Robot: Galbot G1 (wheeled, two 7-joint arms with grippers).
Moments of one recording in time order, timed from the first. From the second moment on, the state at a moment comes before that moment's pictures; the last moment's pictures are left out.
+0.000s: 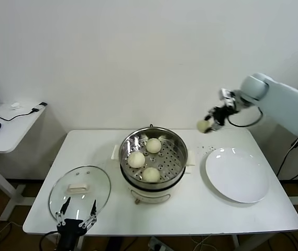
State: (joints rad) left arm 1.84 -1.59 -0.68 -2.11 0.09 -0.05 0.13; right arm 0.62 0.89 -1.31 1.04 0.60 -0.18 -1.07
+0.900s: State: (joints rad) left arm 1.82 -1.57 -0.69 -2.08 0.07 -0.06 0.13; right arm 0.73 1.21 -1.76 1.17 0.92 -0.32 -0.91
